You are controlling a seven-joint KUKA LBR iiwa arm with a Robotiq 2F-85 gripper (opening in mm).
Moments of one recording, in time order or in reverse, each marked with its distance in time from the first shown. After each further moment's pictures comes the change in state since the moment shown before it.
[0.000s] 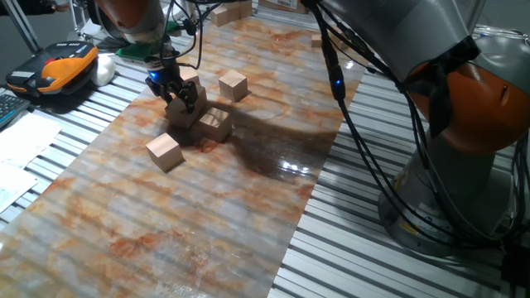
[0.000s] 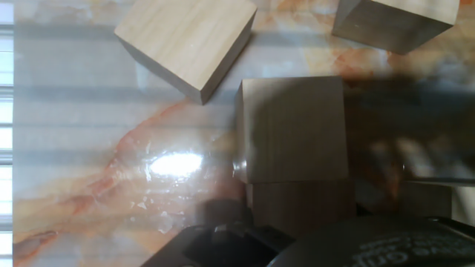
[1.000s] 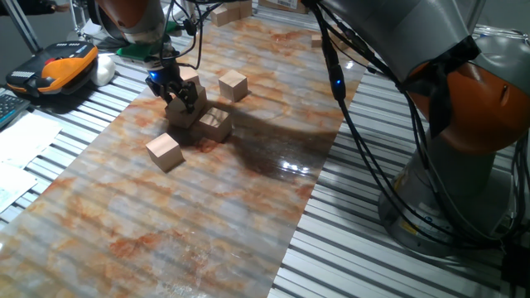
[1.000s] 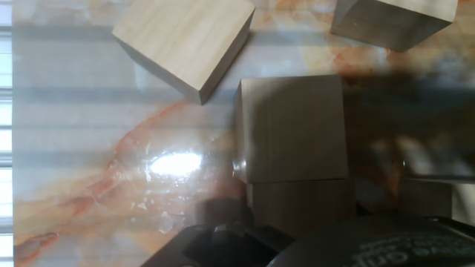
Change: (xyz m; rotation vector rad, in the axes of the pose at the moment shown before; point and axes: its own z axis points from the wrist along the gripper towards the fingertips) arm 0.001 0.001 0.000 0.003 0.002 0.016
